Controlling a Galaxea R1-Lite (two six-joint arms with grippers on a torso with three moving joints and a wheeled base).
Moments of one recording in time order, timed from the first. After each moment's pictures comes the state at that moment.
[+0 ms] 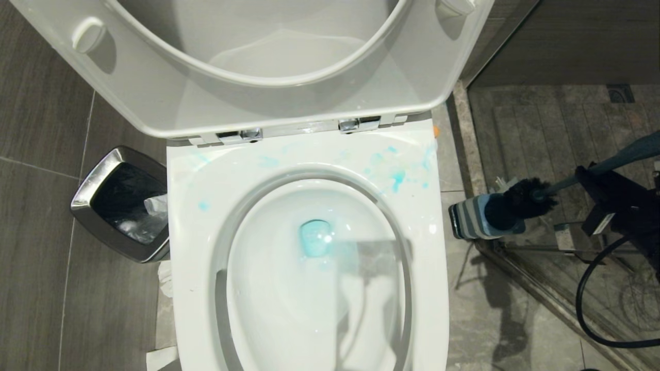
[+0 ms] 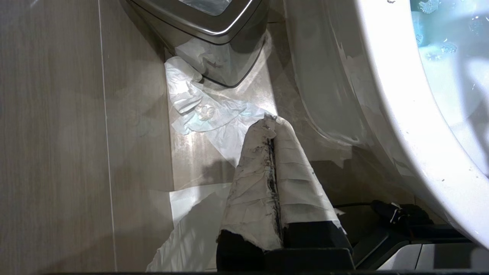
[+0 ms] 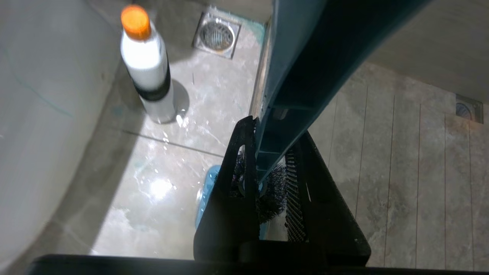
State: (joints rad) left arm -0.01 0.00 0.00 0.00 0.00 0.00; right arm -0.04 1.49 -0.34 -1.40 0.11 -0.28
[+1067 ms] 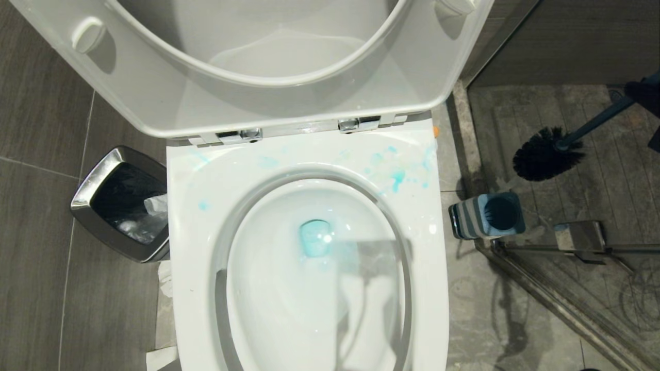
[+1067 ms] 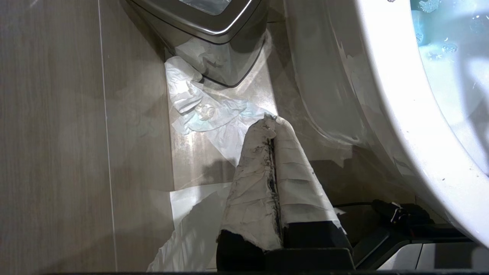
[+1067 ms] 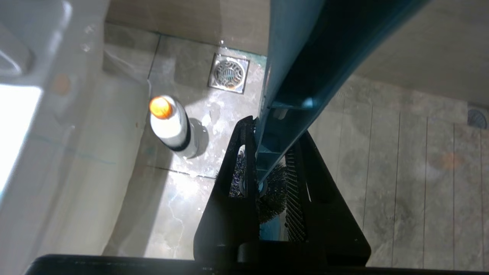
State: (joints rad) left arm -0.01 0.00 0.00 0.00 0.00 0.00; right arm 0.01 1.22 -0.91 -0.51 0.08 -0.17
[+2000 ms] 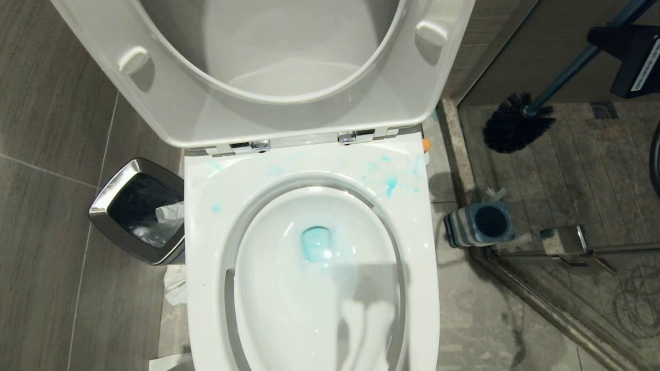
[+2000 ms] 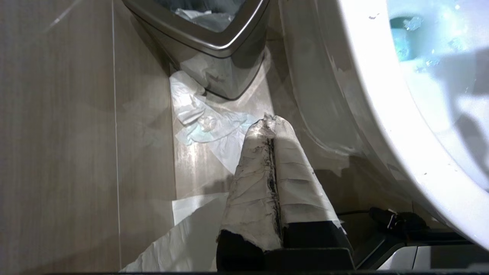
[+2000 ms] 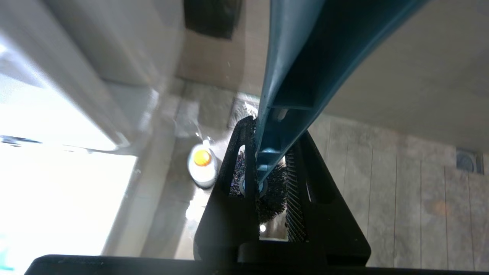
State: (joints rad) left arm -0.01 0.00 0.00 0.00 0.00 0.00; right arm 0.38 1.29 -1.19 -0.33 -0.25 -0.27
